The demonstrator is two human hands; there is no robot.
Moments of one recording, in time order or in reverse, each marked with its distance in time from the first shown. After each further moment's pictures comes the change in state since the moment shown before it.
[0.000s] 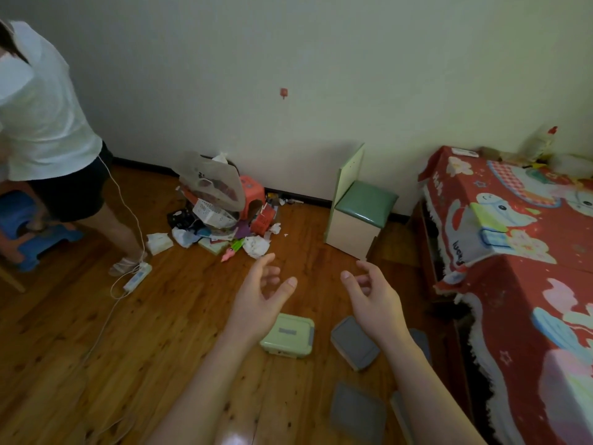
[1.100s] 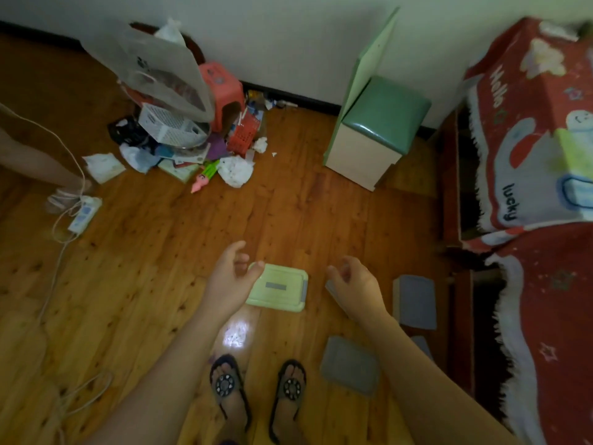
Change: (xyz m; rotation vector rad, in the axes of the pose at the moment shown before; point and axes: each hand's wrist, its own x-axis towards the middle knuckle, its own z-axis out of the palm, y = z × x) left_hand 0.218 -0.223 0.083 0.141 -0.089 -0.450; right_hand 0.217 0.182 0.165 -0.273 -0.334 0.332
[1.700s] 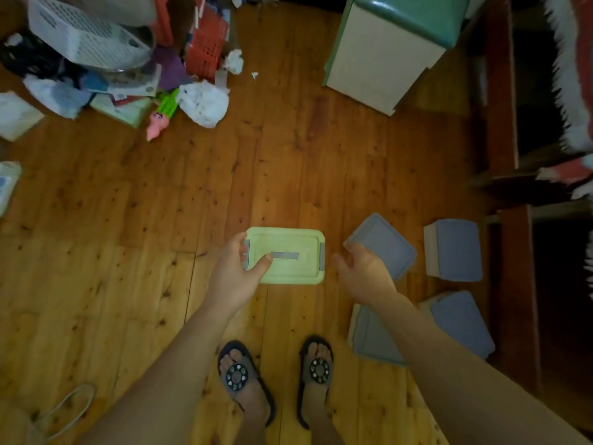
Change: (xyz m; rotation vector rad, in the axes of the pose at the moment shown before) left_hand 0.143 -0.200 0.085 0.169 -0.155 -0.054; right_hand 0.129 0.113 0.192 -0.171 -0.121 0.152
